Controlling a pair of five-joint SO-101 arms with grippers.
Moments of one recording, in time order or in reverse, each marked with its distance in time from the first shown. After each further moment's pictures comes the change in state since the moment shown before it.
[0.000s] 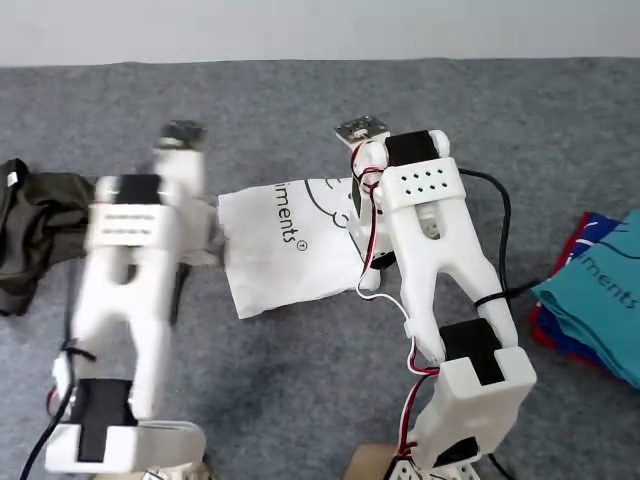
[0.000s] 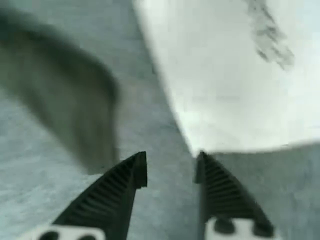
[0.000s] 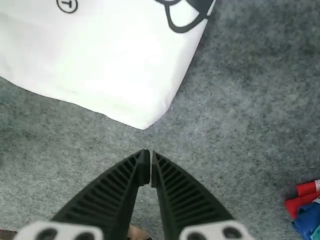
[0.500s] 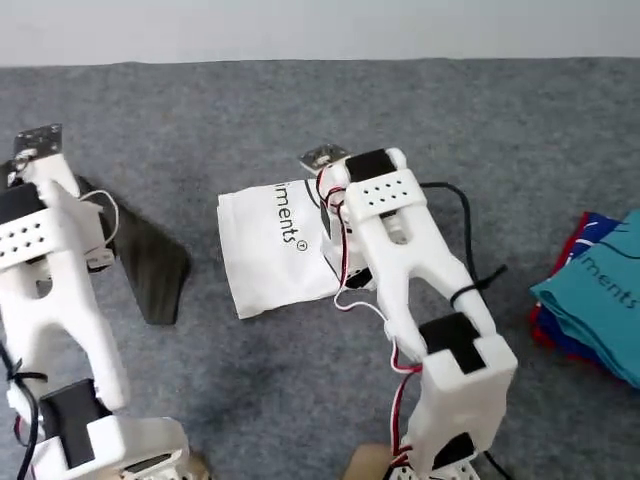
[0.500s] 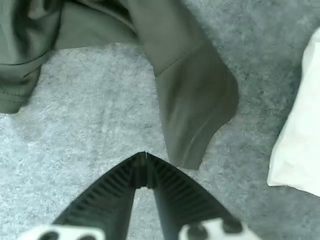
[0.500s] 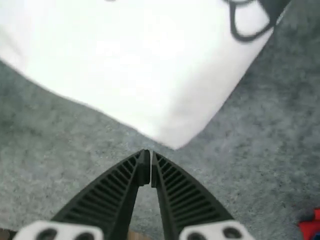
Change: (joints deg) left arm -22.2 0.0 -2.9 1.4 -2.8; right arm -6.1 5.0 5.5 -6.2 0.0
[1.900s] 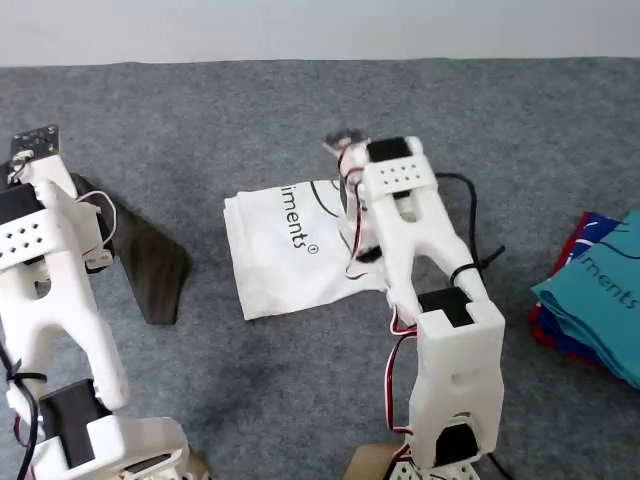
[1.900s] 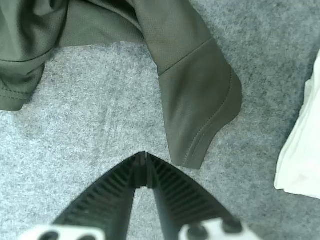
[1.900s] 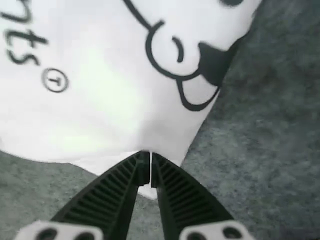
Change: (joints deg) left arm -0.3 0.0 0.0 0.2 0.0; right arm 5.9 12.8 -16.4 -0.5 2.4
